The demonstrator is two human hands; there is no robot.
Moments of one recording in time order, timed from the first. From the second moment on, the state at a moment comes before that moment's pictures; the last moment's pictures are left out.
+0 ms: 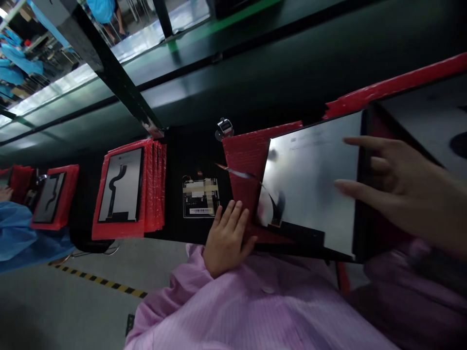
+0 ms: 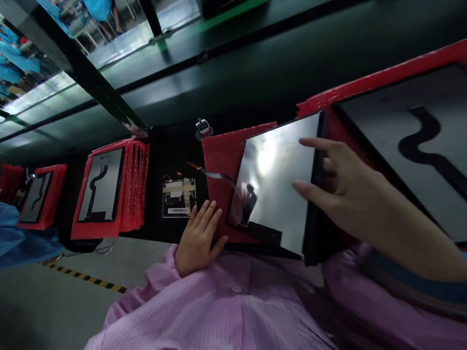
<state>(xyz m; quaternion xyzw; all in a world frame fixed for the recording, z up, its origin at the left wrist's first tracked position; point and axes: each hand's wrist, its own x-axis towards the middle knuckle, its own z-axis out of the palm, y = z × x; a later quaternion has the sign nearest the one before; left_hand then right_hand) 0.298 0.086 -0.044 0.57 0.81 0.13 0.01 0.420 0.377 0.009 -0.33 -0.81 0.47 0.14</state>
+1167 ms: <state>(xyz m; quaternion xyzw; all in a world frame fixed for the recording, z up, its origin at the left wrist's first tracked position) 0.170 0.151 -0.008 0.63 0.74 0.21 -0.01 0.289 0.331 -0.023 0.04 -0.81 0.58 0.07</state>
